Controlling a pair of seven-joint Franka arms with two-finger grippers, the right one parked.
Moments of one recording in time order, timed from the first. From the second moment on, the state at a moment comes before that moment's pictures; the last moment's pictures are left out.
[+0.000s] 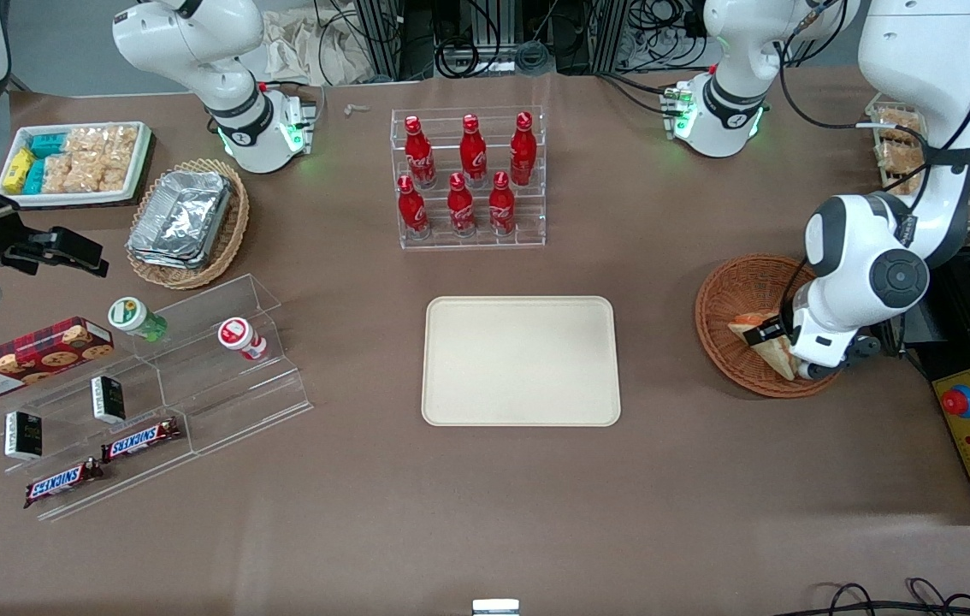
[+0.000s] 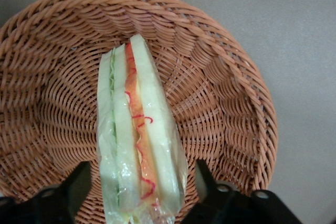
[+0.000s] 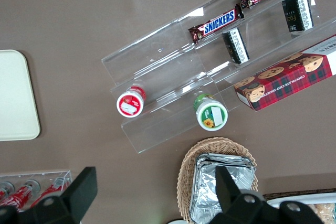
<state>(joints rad) -0.01 0.27 -0.03 -2.17 0.02 2.29 -0.47</state>
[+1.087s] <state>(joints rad) -0.02 0.26 -0.05 -1.82 0.02 1.85 -0.58</state>
